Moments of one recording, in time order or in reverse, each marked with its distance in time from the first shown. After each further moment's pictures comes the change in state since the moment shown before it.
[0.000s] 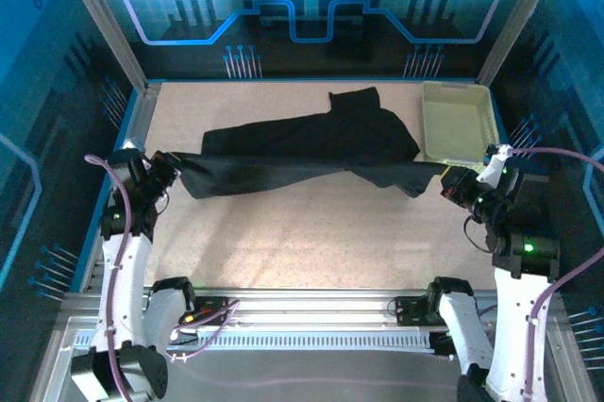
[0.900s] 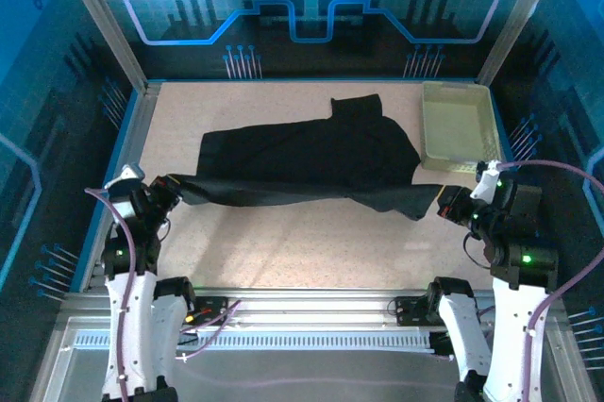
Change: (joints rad) left arm 0.001 -0.279 -0.142 -0.126 -0.049 0.016; right arm 0.000 -0.060 -0.053 -0.153 0.018 -0.112
